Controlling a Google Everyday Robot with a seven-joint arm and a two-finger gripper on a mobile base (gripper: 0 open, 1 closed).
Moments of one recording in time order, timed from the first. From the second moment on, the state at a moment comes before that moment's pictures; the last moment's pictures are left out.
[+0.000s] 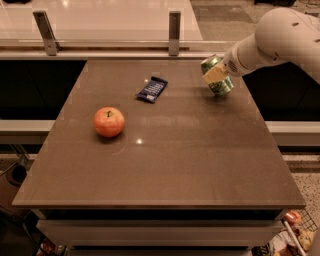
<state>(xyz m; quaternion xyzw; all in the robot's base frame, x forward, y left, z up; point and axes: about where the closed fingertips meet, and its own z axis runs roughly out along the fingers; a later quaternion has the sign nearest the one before) 0.738 -0.194 0.885 -0.34 0.85 0.00 0.41</state>
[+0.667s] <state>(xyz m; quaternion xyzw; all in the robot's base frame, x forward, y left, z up) 0.739 -0.206 0.865 -0.35 0.88 -0.06 0.33</state>
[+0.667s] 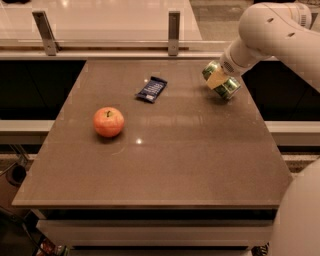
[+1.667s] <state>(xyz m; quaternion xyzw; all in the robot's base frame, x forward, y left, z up) 0.746 -0.191 0.845 -0.39 0.87 -0.01 0.30</state>
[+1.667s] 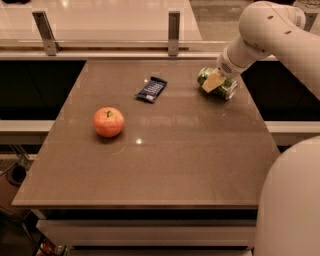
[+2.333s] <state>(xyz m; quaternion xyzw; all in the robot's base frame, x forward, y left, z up) 0.749 -0.183 0.841 -0.41 0.86 0.00 0.30</state>
